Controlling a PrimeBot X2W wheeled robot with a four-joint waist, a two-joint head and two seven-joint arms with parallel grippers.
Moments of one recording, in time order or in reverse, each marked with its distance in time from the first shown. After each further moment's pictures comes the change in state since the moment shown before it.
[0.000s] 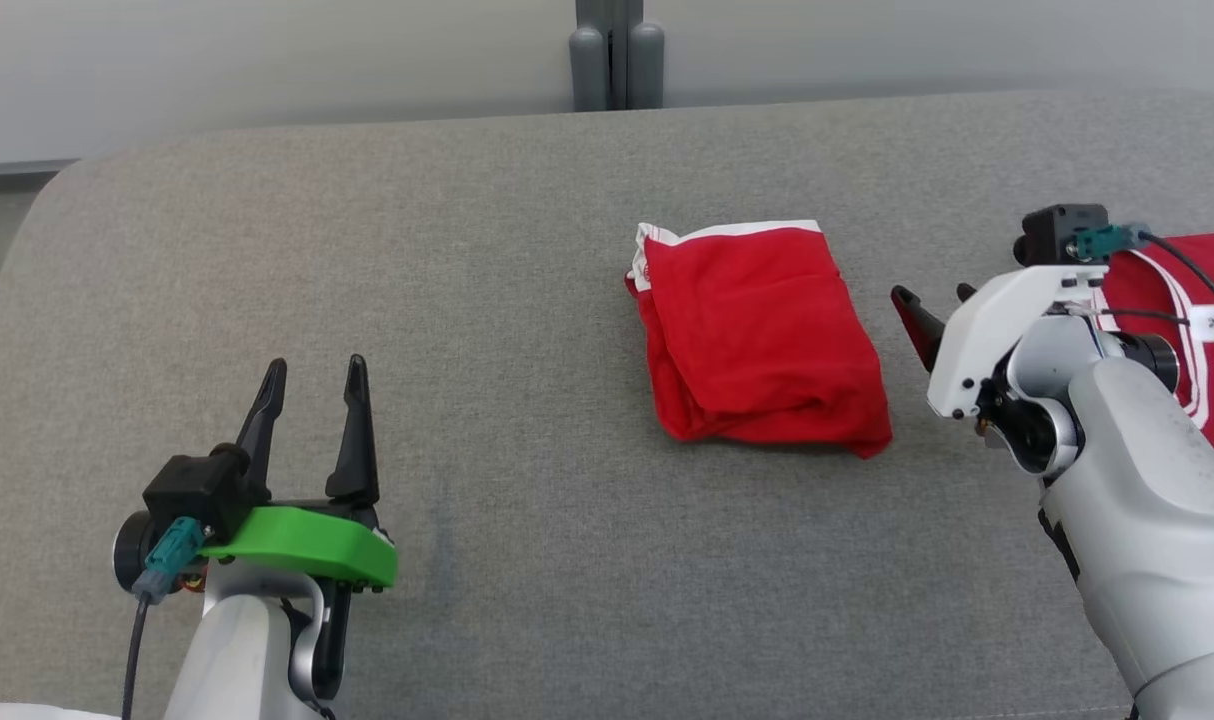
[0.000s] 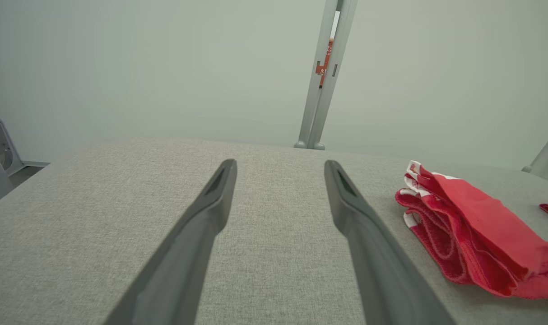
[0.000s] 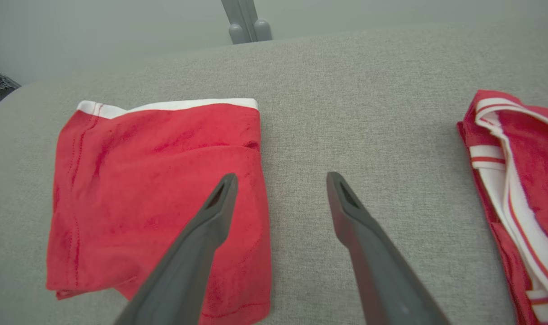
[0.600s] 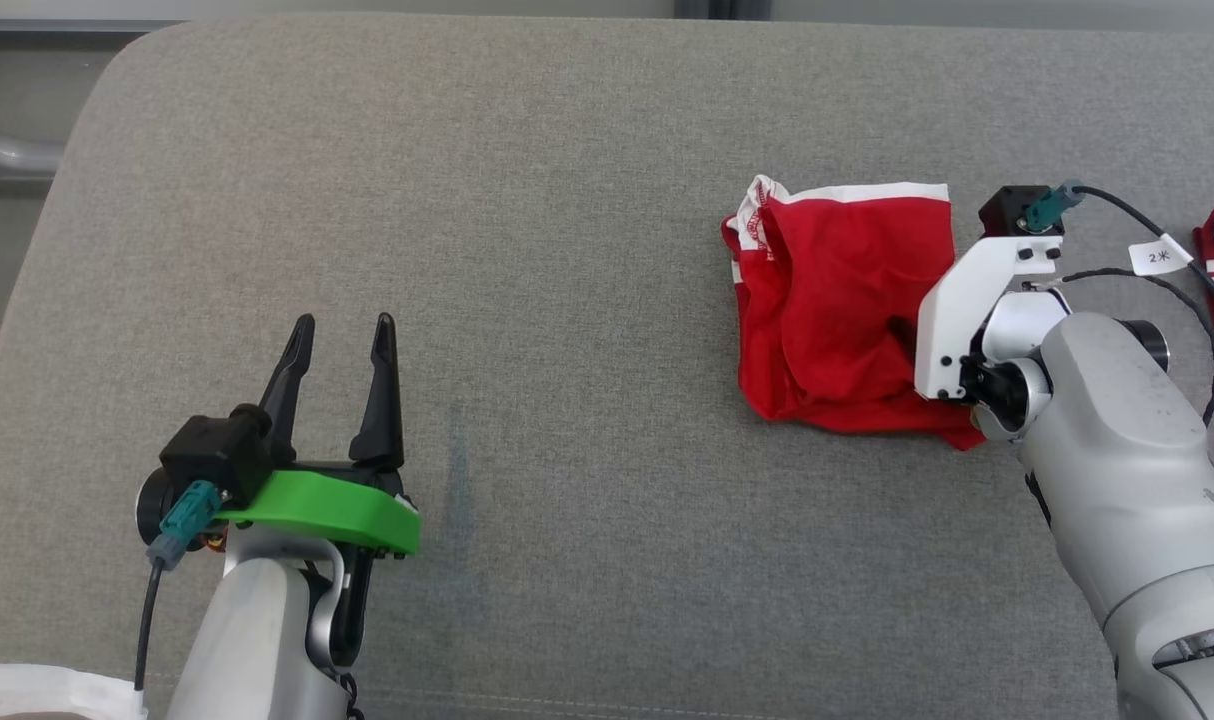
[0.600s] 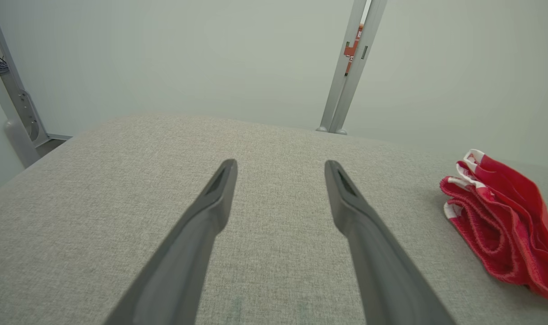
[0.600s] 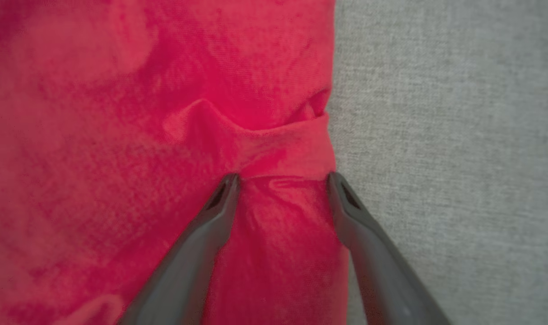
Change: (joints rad) left arm -0.061 -0.001 -0.058 -0.007 -0.040 -0.001 0.000; right arm -0.182 0.075 -0.070 0.318 -0.179 0.000 0.193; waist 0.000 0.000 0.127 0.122
